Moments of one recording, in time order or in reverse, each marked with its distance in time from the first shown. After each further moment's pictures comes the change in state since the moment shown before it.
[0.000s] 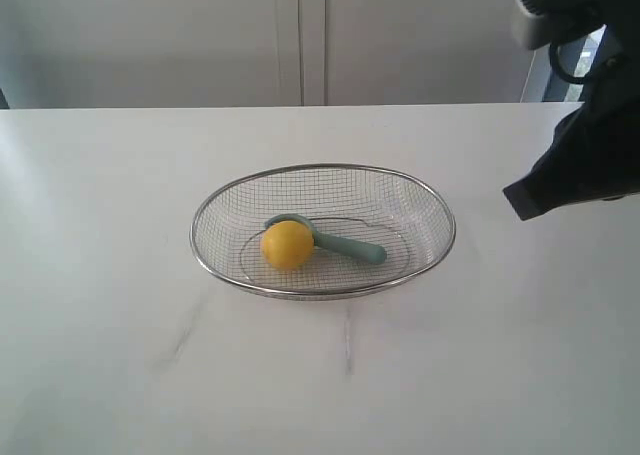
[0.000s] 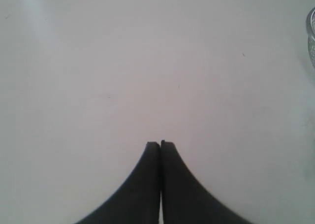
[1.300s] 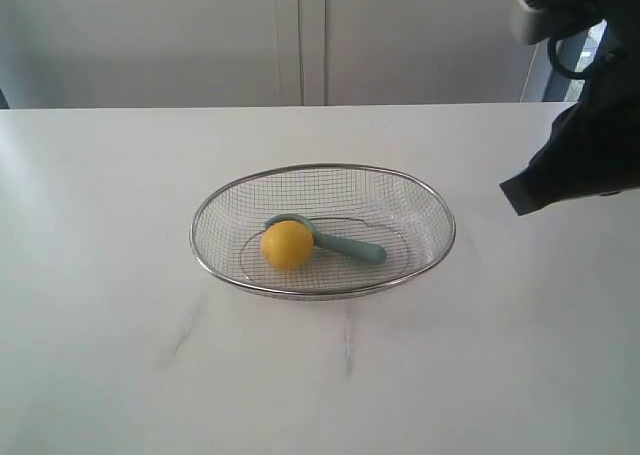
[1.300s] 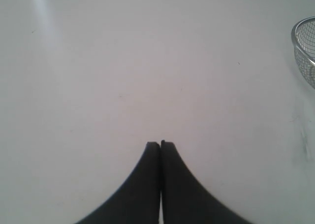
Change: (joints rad) left arm 0.086 -0.575 0.000 0.008 0.487 0.020; right arm 0.000 0.000 0.000 0.000 -0.017 0.000
